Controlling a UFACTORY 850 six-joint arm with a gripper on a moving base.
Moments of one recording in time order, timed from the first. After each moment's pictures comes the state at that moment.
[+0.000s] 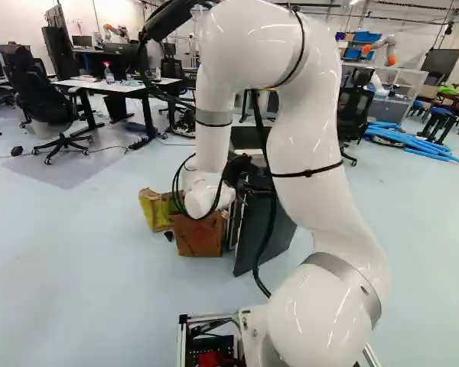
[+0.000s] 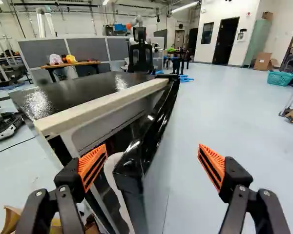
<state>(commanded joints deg) 29.8 -31.5 -33.0 83.0 79.9 0.0</state>
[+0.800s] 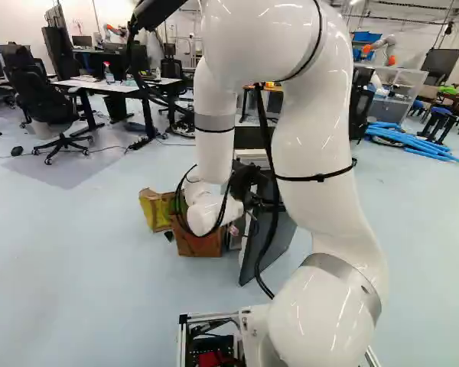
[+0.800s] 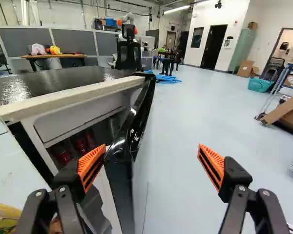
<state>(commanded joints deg) 33.7 -27.7 -24.3 90.5 79.9 0.0</state>
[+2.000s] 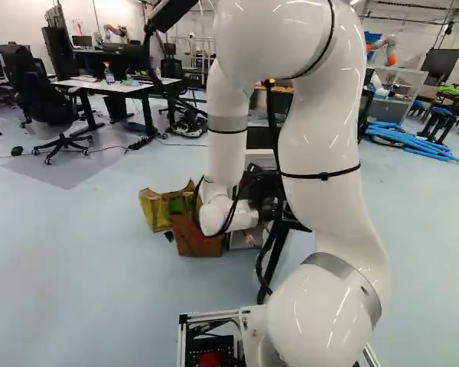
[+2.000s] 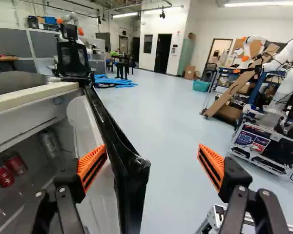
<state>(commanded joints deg) 27.9 -26.8 -21.7 104.8 81.6 0.0</state>
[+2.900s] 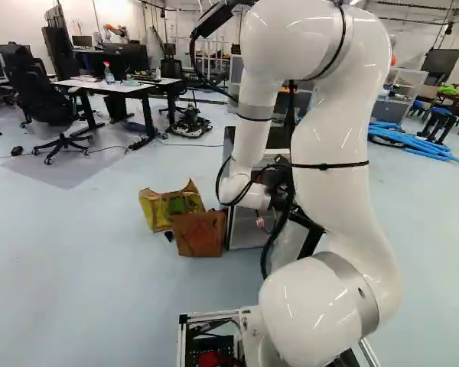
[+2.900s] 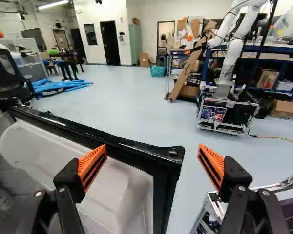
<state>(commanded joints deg) 10.8 -28.0 -30.1 109.2 79.7 0.0</state>
